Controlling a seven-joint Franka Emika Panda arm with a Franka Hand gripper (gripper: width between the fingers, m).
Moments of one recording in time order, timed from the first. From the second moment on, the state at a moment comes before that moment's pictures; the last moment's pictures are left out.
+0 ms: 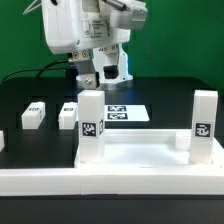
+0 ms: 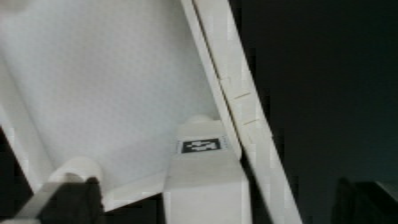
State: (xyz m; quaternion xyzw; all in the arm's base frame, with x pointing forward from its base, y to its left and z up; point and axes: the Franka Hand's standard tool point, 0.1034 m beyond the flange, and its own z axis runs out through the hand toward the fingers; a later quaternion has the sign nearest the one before) arm 0.635 -0.040 0.146 -0.56 0.83 0.02 0.09
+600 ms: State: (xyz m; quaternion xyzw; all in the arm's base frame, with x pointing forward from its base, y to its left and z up) arm 0.610 0.036 0.144 -0.62 0.78 0.03 0.06
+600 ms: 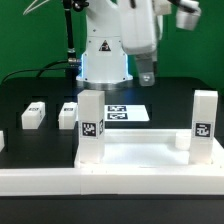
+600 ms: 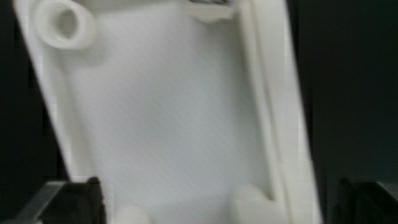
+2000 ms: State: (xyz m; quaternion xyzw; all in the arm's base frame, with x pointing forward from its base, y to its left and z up) arm 0.518 0.048 0.009 -0.68 0.73 -0.01 0.02
